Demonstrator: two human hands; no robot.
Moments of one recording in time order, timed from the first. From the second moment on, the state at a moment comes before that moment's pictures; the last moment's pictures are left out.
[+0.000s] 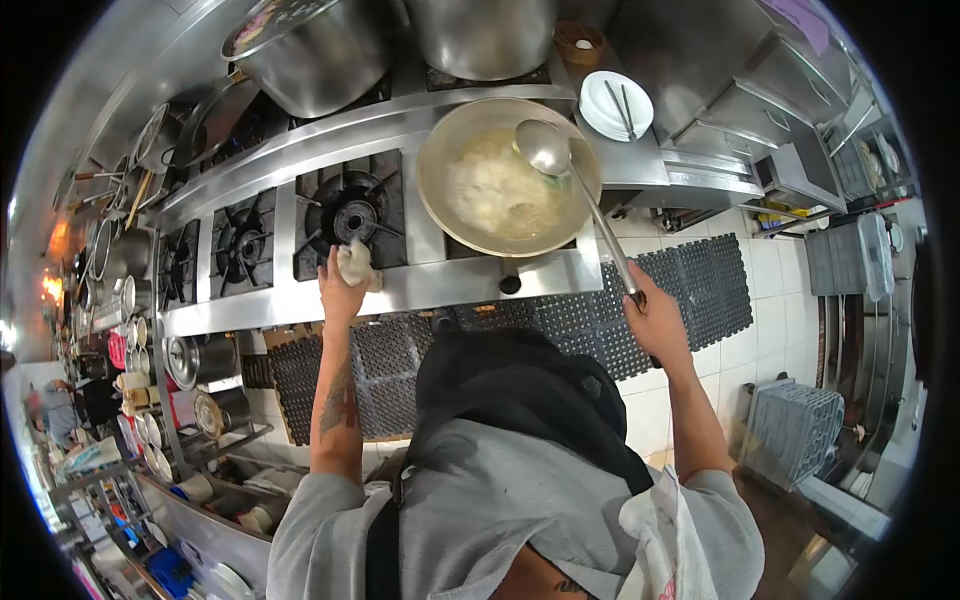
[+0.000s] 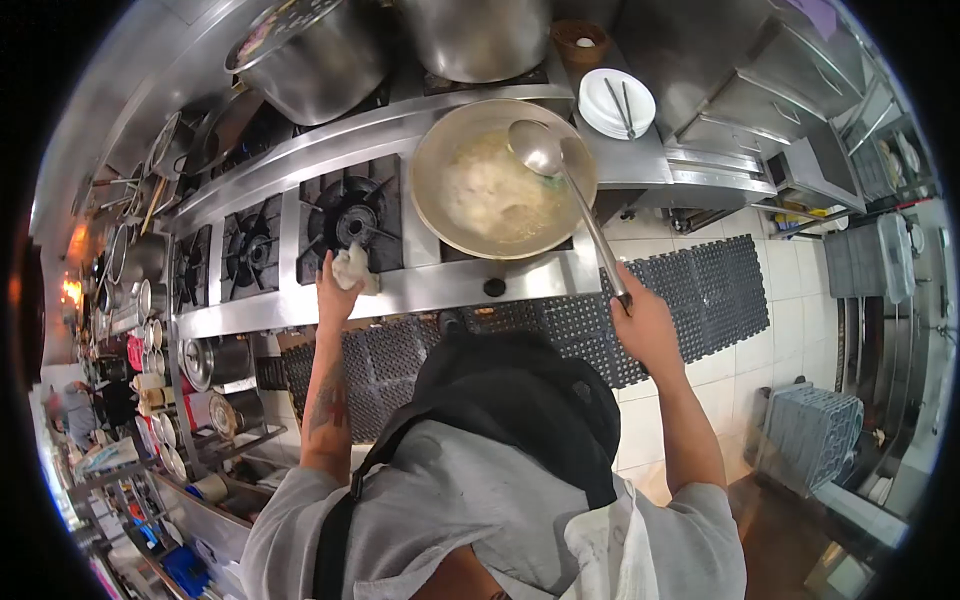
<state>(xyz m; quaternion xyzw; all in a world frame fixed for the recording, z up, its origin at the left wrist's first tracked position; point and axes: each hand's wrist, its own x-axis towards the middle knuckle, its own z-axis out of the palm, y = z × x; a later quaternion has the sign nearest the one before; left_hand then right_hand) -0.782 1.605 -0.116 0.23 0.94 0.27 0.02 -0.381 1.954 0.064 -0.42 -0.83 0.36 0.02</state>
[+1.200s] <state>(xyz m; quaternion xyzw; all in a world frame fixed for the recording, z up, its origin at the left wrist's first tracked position) -0.540 1.616 -0.109 0.18 0.91 0.36 0.12 -0.382 2.020 0.018 -0.33 -0.33 0.88 -0.05</state>
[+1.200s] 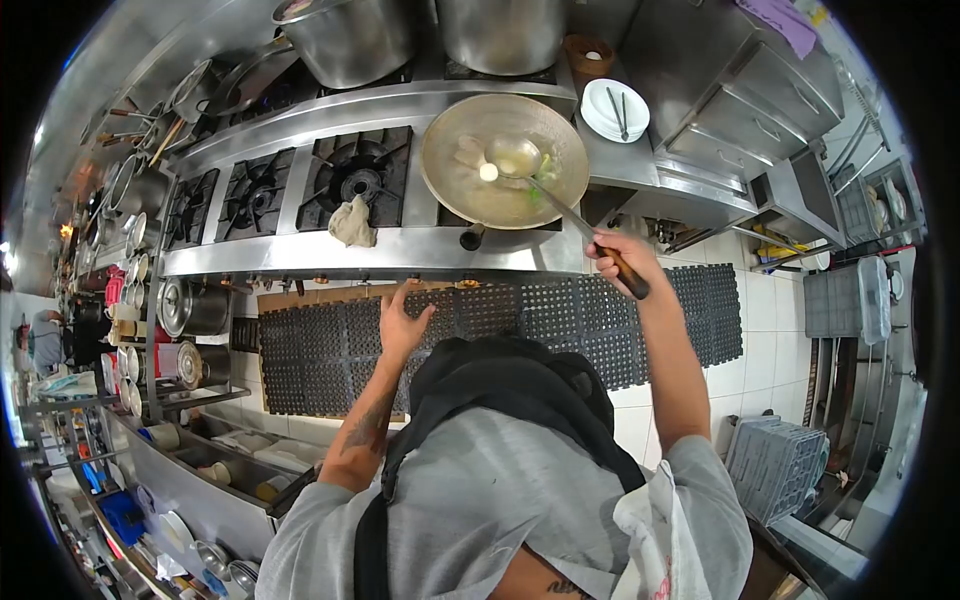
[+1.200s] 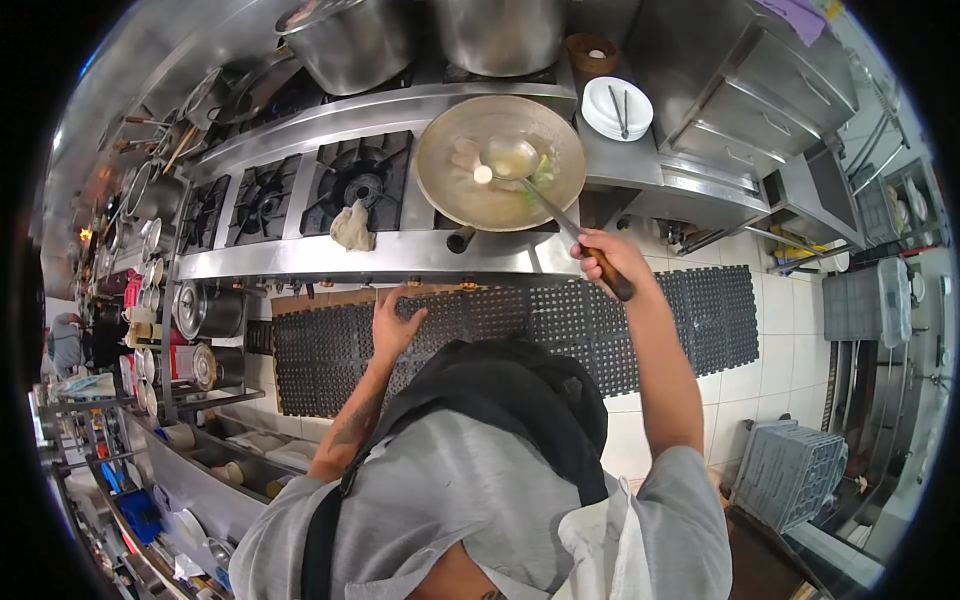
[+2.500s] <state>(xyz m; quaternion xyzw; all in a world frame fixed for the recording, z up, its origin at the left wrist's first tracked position) -0.393 1.397 -0.317 0.08 0.94 0.16 0.27 -0.375 1.993 0.046 -0.20 -0.95 0.23 0.01</state>
